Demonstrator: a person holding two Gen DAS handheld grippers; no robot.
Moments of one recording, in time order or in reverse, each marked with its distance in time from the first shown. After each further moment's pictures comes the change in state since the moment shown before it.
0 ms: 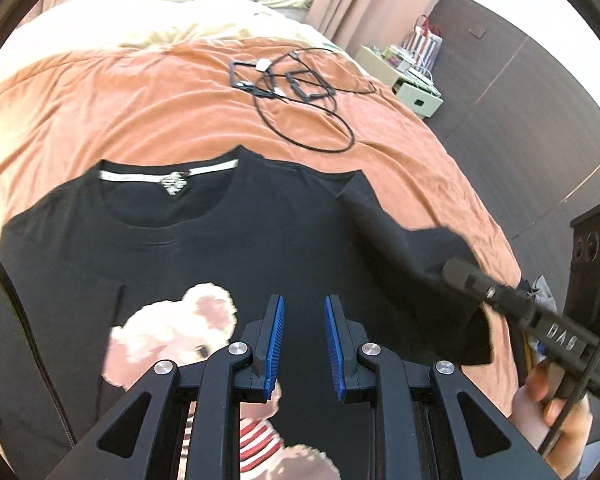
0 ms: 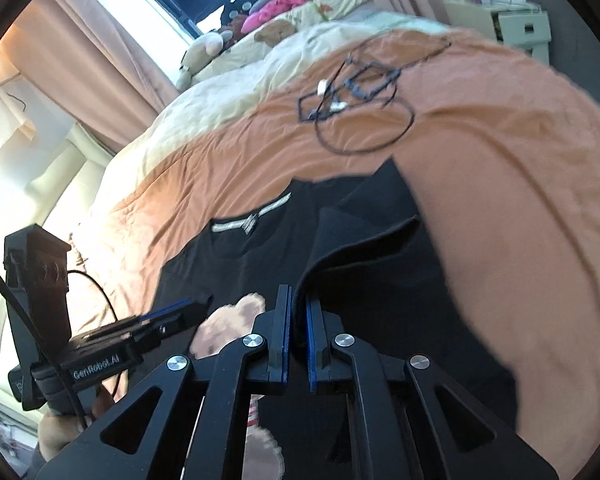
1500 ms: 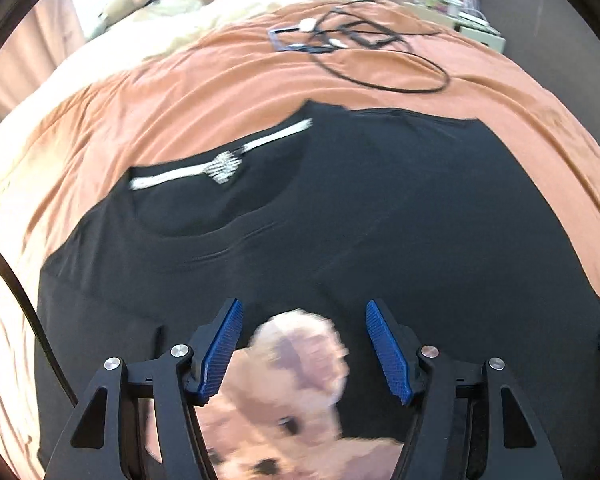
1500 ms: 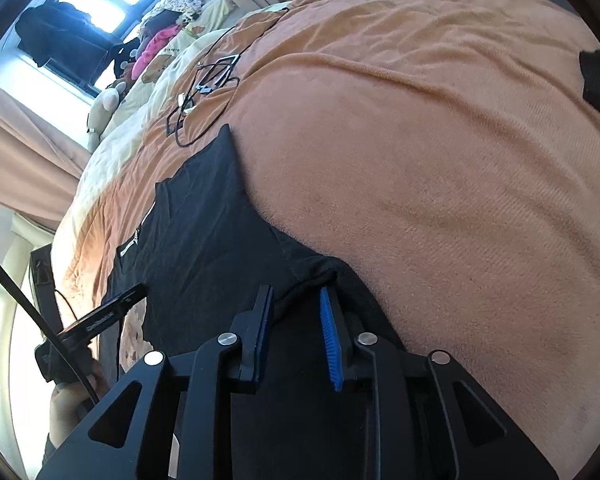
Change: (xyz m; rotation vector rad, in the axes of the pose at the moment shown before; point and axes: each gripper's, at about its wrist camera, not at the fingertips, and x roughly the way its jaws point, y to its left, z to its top) left arm 0.100 0.029 -0.004 0.161 0.039 0.404; right arm -0.023 -0.116 -0.071 0.326 -0.089 -0.176
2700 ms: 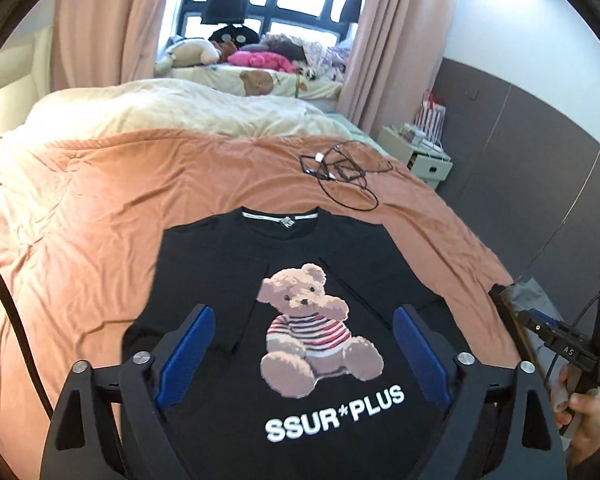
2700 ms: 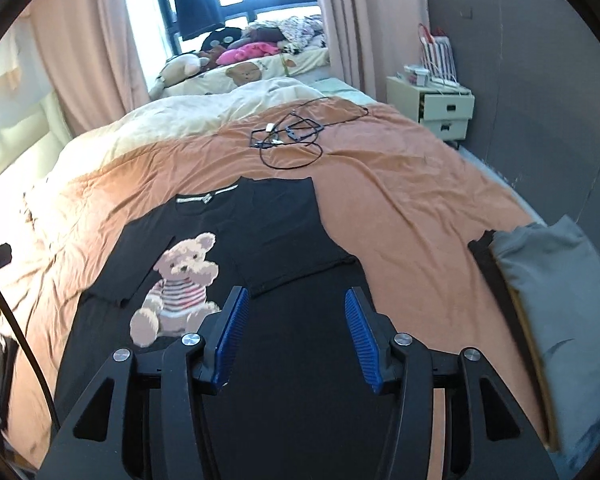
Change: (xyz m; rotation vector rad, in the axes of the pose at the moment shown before) left arm -0.317 0.113 -0.163 -0.216 -0.345 -0.216; right arm -0.205 0.112 -0.120 -0.529 -0.188 -0.153
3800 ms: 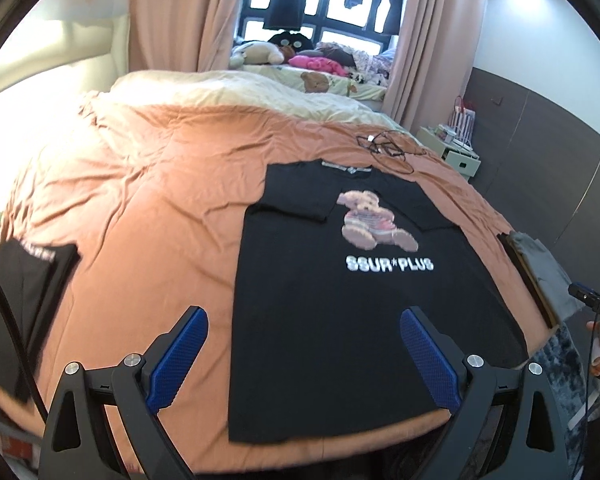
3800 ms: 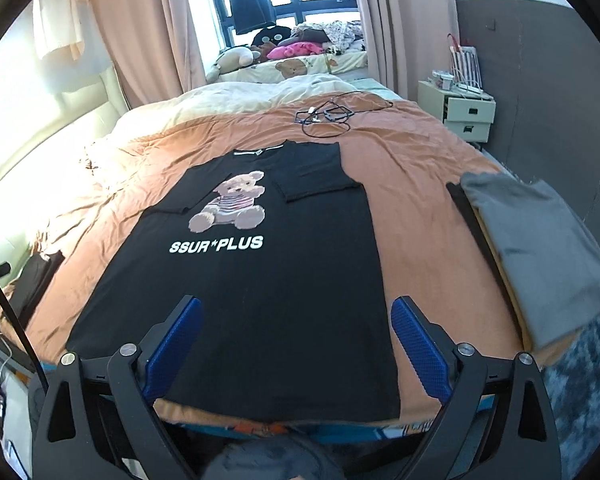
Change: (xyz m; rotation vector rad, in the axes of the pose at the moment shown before) left arm -0.211 0.056 -0.199 -0.078 -0.003 0.150; right arm -0.179 -0.057 -0.133 -0.081 0.006 0.125
